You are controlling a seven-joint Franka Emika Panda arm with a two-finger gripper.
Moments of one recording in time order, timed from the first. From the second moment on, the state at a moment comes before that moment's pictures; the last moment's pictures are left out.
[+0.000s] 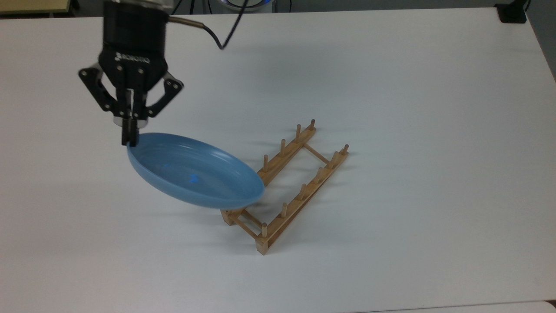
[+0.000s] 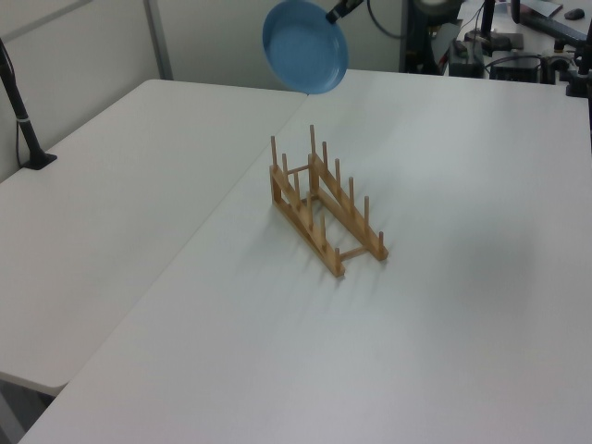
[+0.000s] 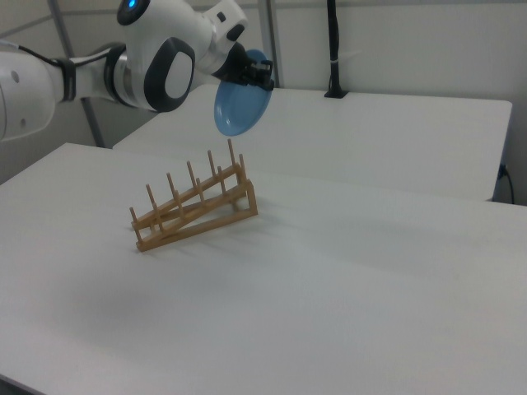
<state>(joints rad) 0.33 0.29 -0.47 -1.57 0.09 2.72 -0.18</state>
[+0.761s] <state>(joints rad) 0.34 0.32 -0.42 -1.62 -0.28 2.77 0.16</state>
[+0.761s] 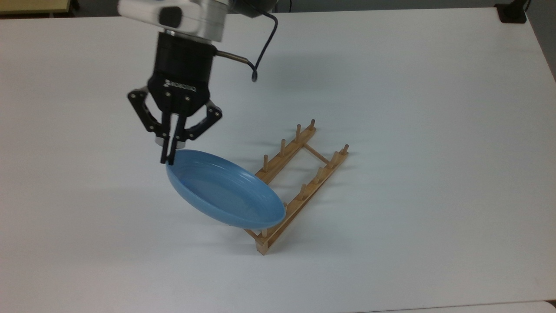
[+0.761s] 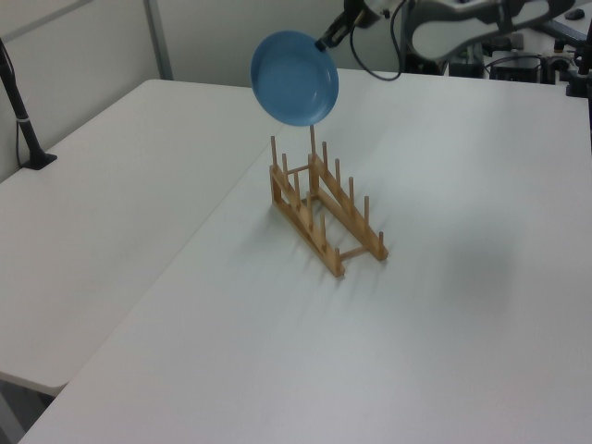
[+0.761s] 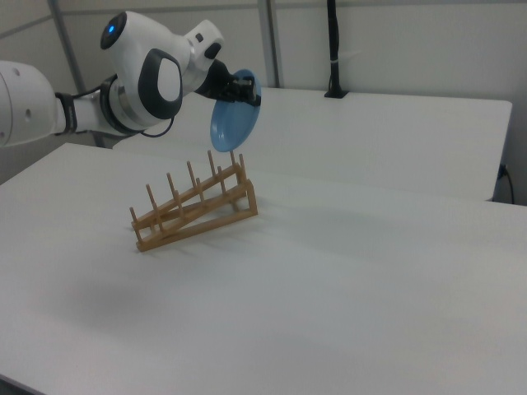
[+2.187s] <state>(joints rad) 0.28 0.32 -0.31 -1.65 -0.96 2.77 0.68</state>
